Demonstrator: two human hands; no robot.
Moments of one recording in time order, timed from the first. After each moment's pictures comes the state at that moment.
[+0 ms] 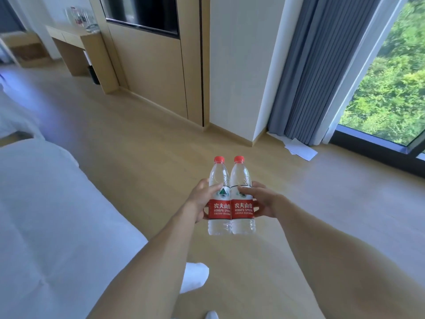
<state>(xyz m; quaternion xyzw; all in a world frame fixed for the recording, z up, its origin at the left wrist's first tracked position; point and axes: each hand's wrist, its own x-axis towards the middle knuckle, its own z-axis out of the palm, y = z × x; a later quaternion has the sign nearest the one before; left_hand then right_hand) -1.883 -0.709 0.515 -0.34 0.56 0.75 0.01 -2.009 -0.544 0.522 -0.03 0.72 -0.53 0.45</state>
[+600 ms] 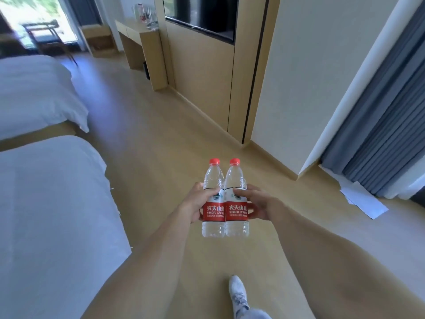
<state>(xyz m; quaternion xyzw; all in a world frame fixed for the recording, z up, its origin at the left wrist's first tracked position) -2.081 -0.935 0.497 -0.45 0.53 0.72 -0.06 -2.239 -0.806 0.507 -0.12 0.69 -0.47 0.55</state>
